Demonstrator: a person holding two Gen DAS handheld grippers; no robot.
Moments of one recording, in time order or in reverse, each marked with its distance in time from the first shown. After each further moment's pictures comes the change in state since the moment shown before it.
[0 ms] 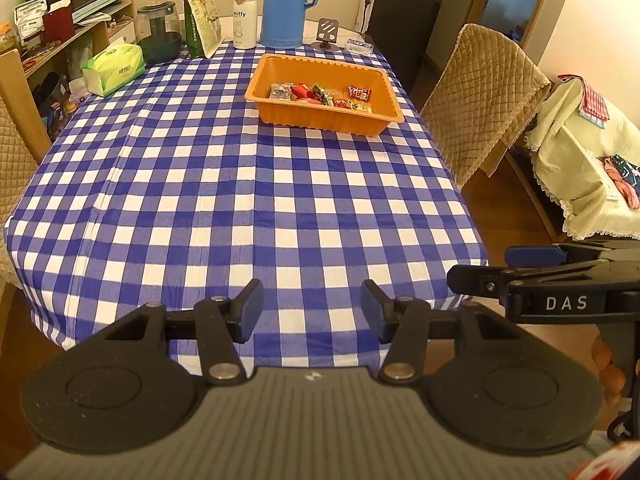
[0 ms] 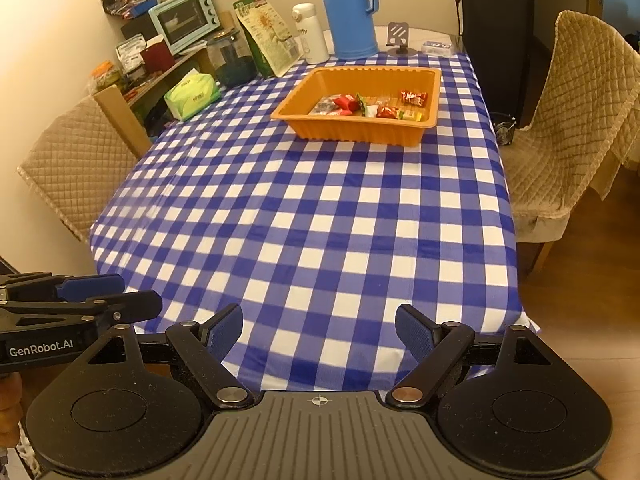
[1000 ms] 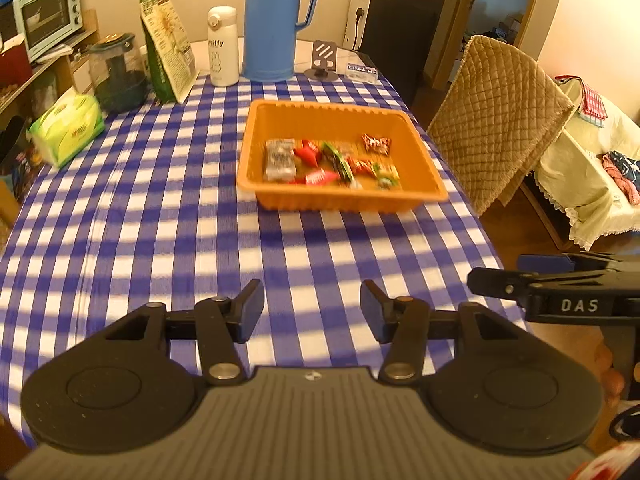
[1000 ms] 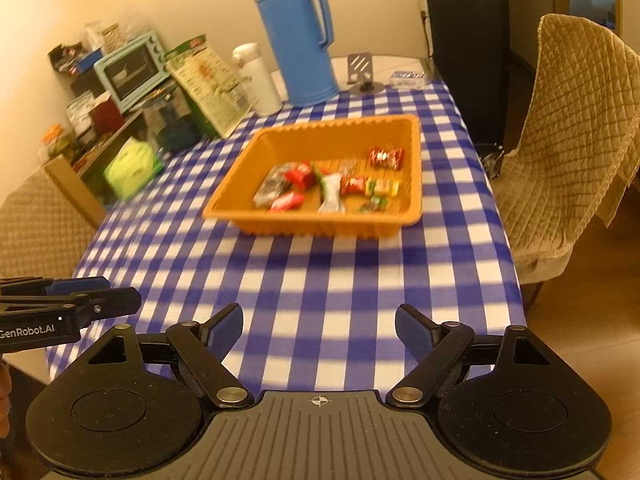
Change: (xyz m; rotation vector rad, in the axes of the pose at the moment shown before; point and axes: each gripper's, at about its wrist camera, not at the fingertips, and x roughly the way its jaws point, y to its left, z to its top) left arm 0.117 0.039 0.137 0.075 -0.023 -0.038; right arm 0.095 -0.050 0.115 0.094 -0.085 -0.040
